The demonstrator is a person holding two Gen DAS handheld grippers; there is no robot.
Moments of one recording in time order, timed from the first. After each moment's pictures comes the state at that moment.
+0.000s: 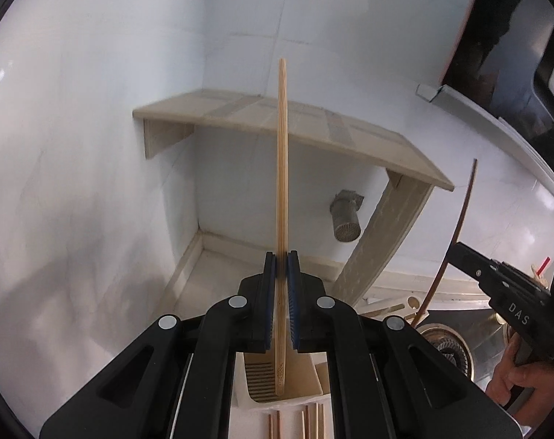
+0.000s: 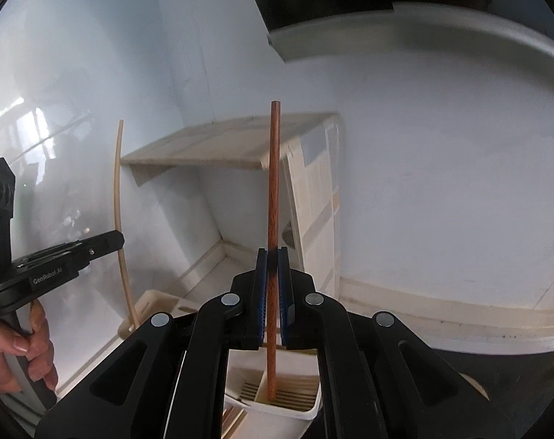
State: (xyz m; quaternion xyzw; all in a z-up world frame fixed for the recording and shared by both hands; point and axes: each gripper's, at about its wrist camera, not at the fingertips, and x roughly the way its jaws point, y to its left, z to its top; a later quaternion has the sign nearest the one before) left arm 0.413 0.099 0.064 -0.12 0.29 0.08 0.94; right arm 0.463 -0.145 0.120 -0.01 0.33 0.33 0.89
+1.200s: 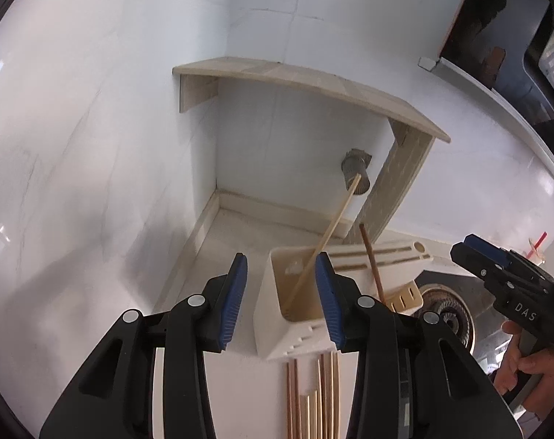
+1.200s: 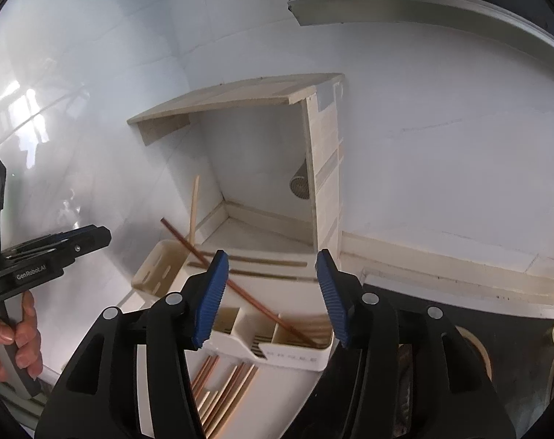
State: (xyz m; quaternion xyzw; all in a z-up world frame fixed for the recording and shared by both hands) left arm 0.357 0.108 0.053 -0.12 0.34 0.08 0.93; right arm 0.429 -0.143 0.115 -0.04 0.38 0.31 0.87
